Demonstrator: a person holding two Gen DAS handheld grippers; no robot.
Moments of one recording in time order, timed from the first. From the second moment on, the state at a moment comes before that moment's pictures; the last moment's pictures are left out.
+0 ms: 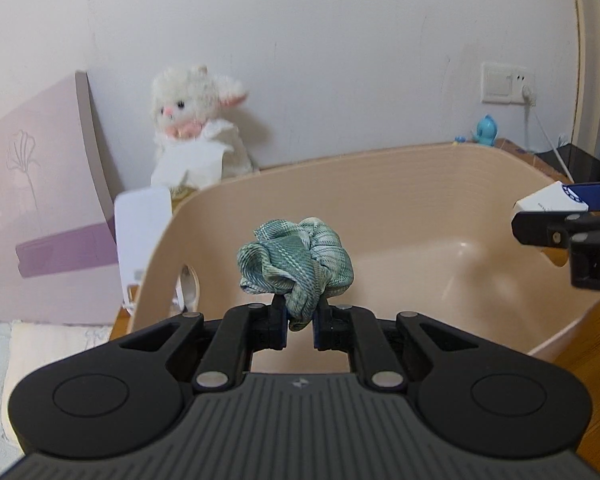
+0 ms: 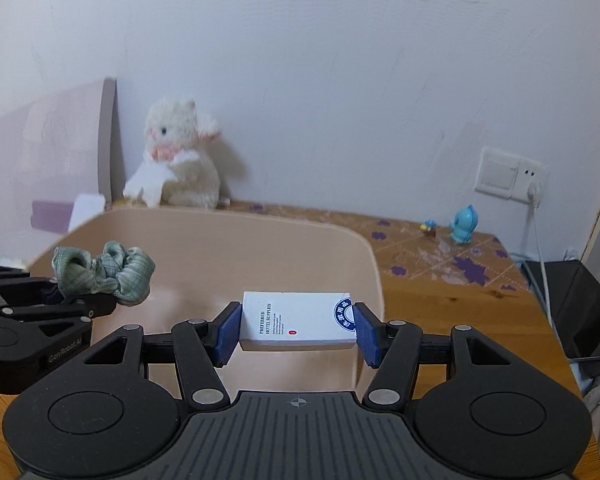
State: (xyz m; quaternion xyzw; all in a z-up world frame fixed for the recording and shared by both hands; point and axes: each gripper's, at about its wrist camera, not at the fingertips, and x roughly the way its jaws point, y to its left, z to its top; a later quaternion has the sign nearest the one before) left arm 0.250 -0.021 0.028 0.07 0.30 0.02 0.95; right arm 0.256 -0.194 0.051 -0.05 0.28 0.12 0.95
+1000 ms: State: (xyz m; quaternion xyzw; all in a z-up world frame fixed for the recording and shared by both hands) left arm 0.129 0.016 0.056 0.04 0.28 0.08 0.96; right arm 0.154 -0.239 0.046 -0.02 0.29 0.12 0.95
